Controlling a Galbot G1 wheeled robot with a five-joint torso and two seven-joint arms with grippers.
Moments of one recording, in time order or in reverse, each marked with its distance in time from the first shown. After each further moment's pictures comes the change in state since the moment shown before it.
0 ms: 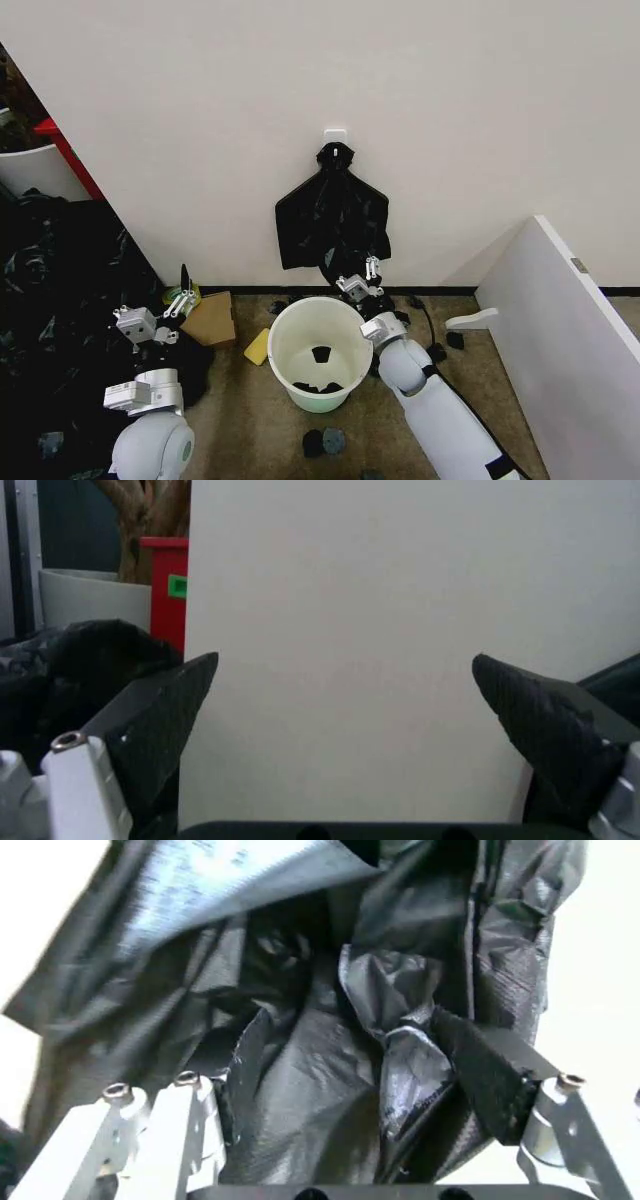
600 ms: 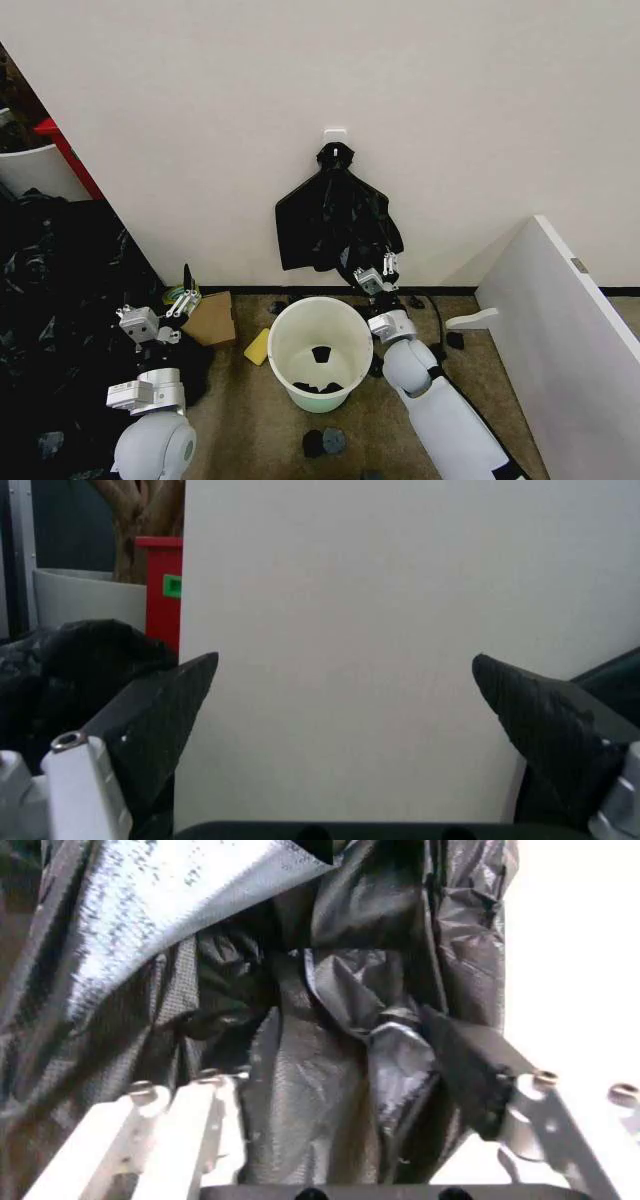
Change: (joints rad) left arm 0.004 -0.001 0.006 -0.005 0.006 0.000 0.001; right arm -0.017 -0.001 0.022 0.039 -0.002 -0.053 0.069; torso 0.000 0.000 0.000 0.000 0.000
